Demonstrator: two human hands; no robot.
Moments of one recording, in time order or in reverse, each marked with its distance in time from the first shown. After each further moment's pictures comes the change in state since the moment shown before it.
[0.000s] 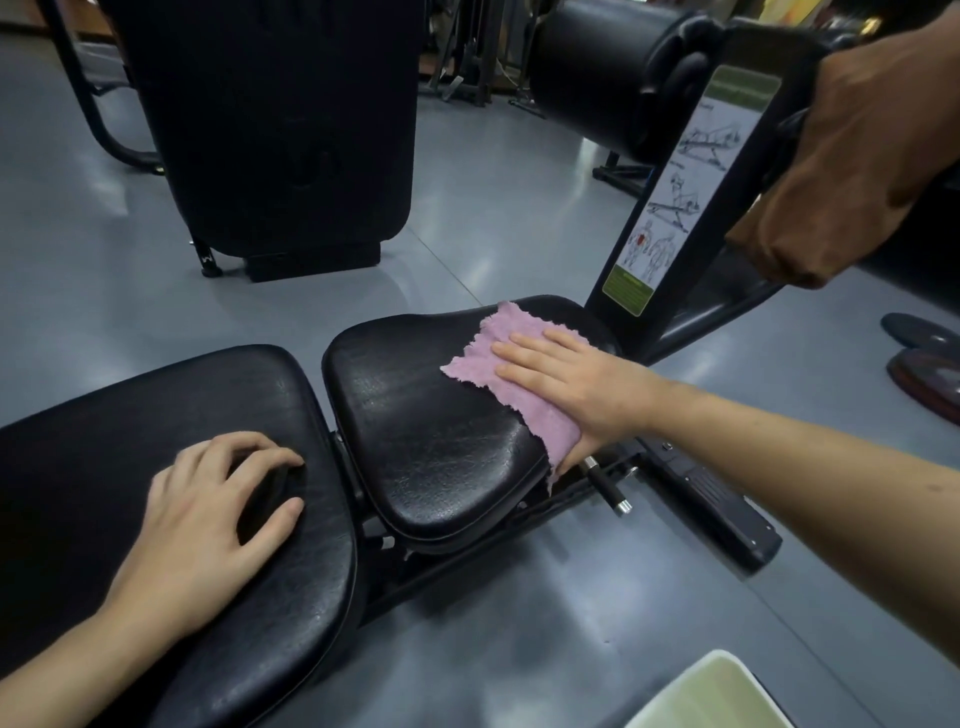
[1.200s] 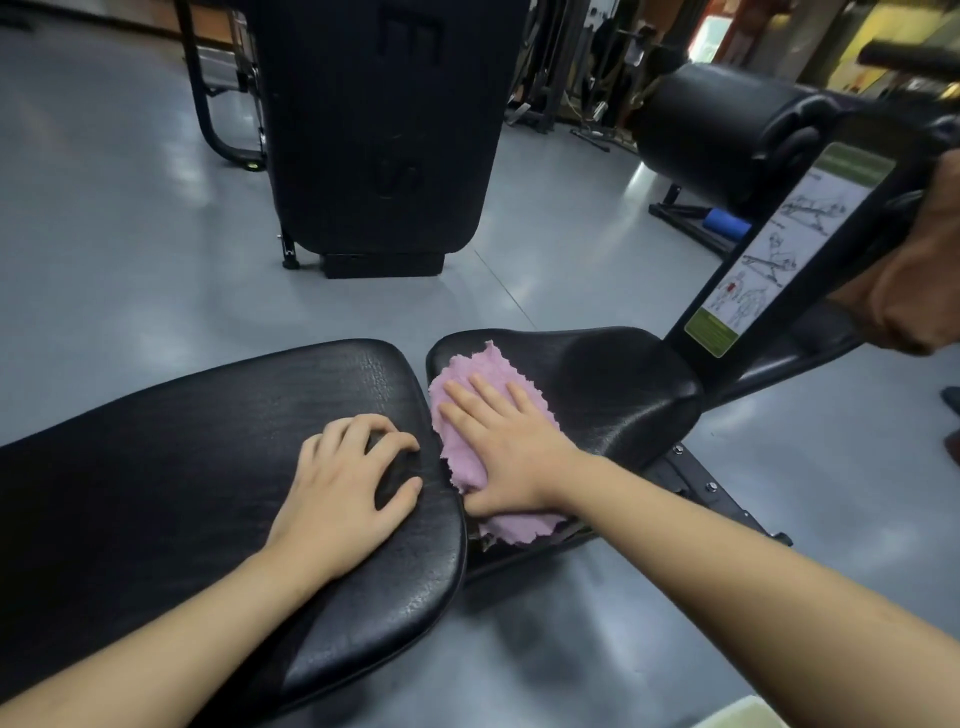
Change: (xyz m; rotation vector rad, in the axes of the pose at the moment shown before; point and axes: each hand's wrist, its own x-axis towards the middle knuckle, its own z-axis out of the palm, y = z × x) left_hand -0.004 0.002 0.002 0.000 0.031 -0.002; right_hand 0.113 -0.156 -0.031 0.229 -0.102 0.170
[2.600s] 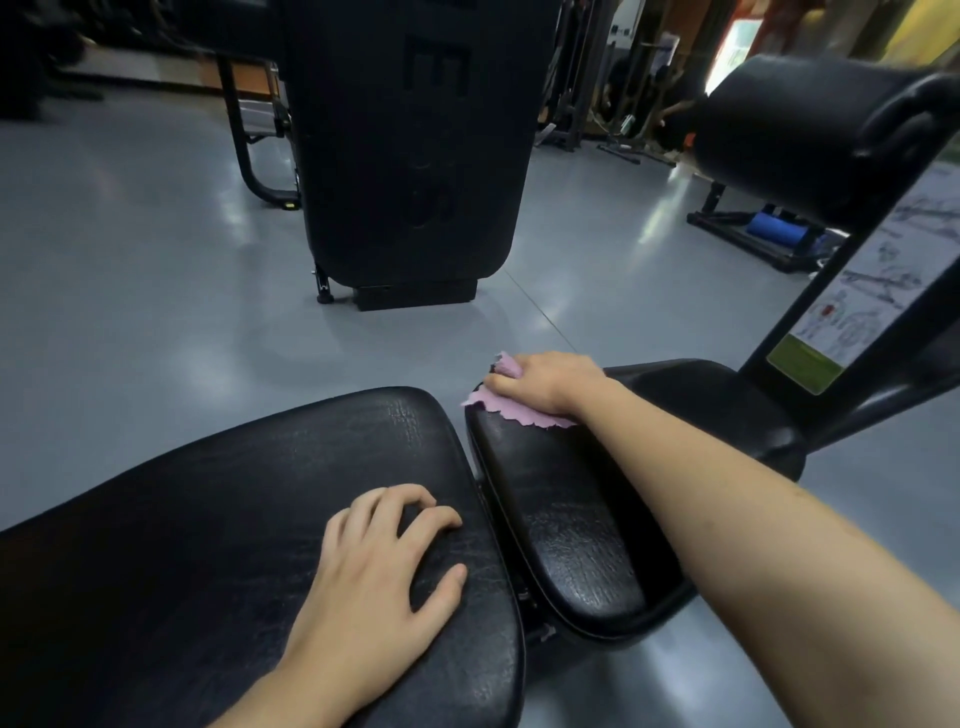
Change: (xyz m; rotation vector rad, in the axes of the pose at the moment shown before) left_hand 0.001 -0.004 0.002 -0.031 -0.020 -0.015; right_hand 0.140 0.093 -0.027 0.249 -0.122 0.445
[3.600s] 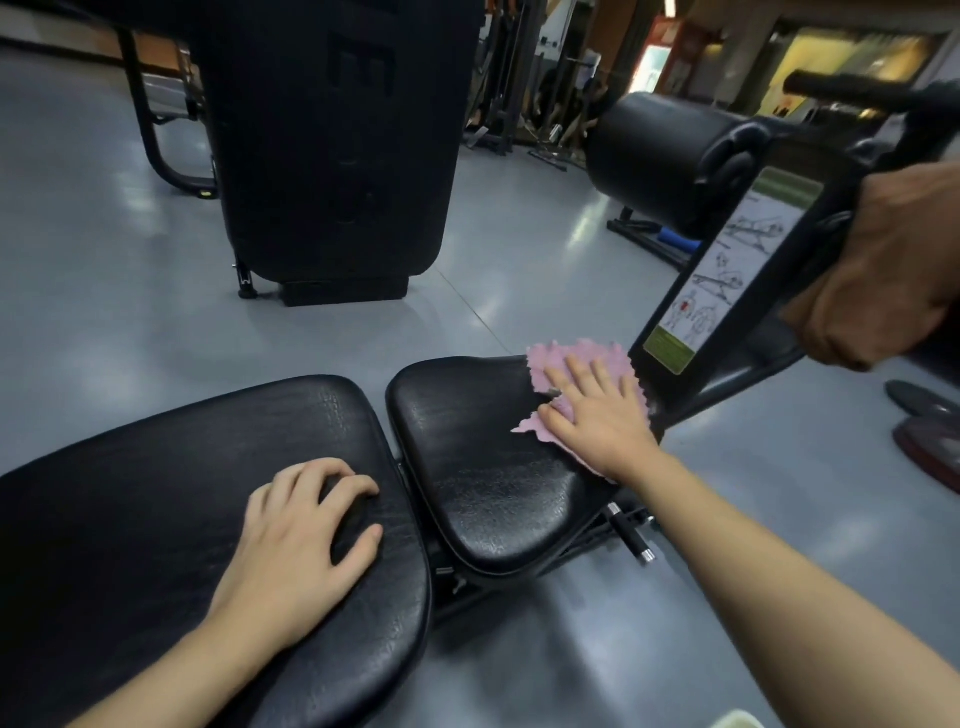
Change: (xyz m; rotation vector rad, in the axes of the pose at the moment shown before) left_hand 0.001 0.002 0.001 0.053 0.035 0.032; right_hand -0.139 0.110 0.026 -0.140 0.241 0.157
